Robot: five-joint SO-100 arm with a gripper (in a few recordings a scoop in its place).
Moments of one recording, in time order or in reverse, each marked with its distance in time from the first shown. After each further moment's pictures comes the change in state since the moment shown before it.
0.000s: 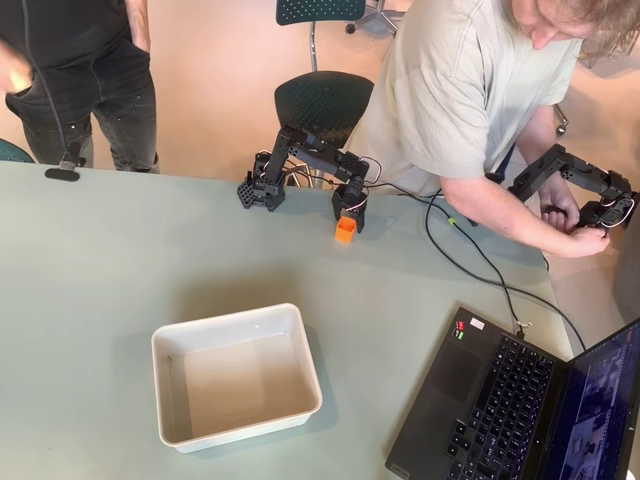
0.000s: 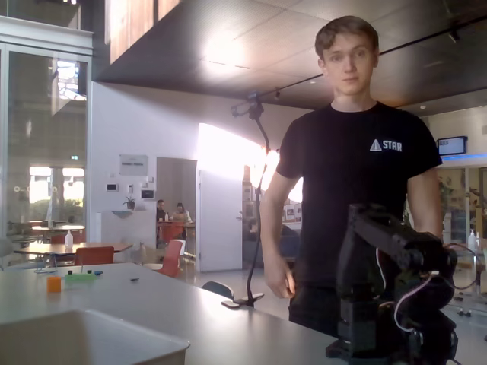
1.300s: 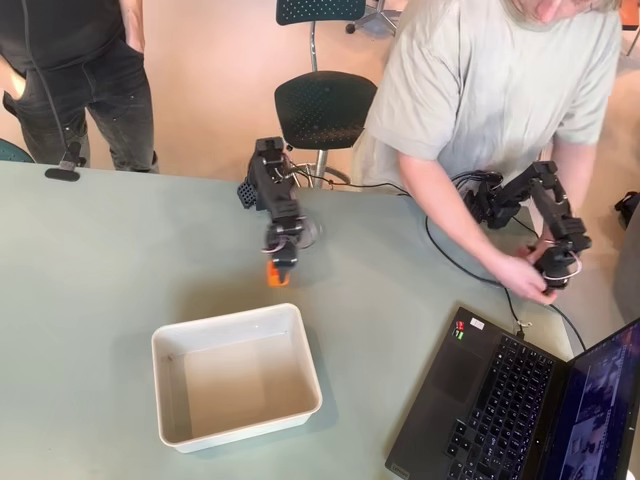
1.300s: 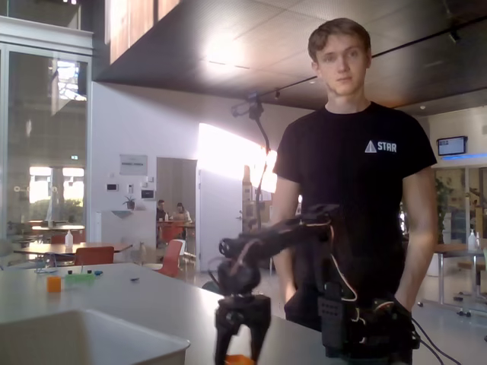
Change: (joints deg) arm 65.7 -1.2 -6.8 -0.3 -2.5
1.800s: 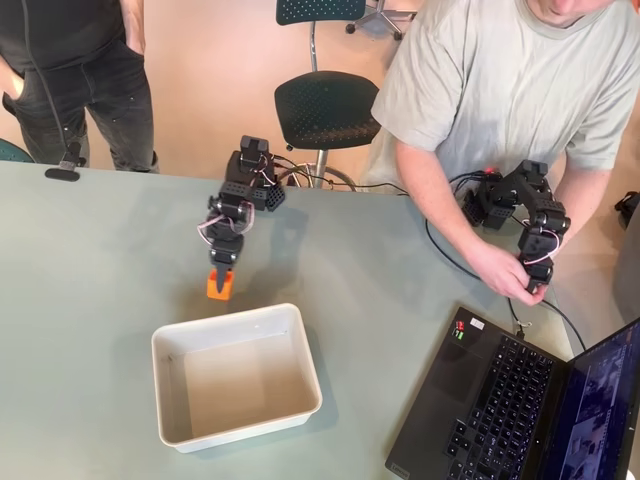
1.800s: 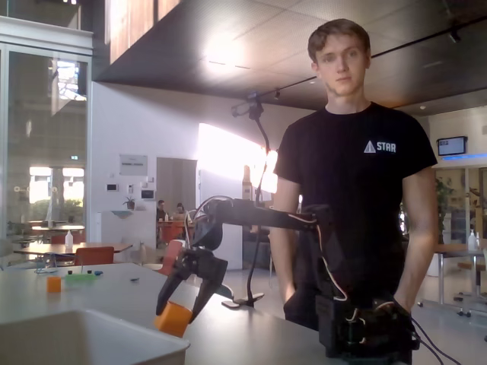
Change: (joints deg) arm 16.3 0.0 -22.1 0.4 -10.5
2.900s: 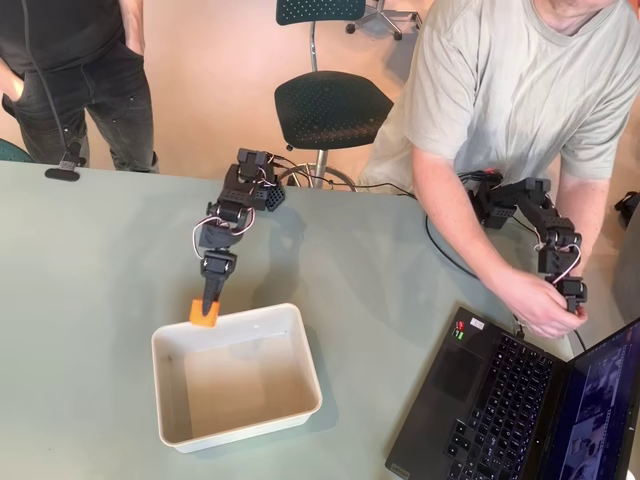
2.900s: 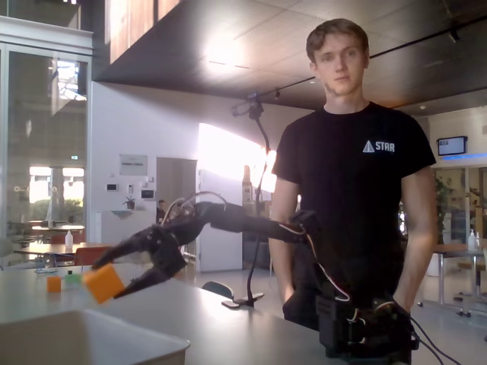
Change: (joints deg) arm -4.8 -15.2 -18.4 -31.1 -0.4
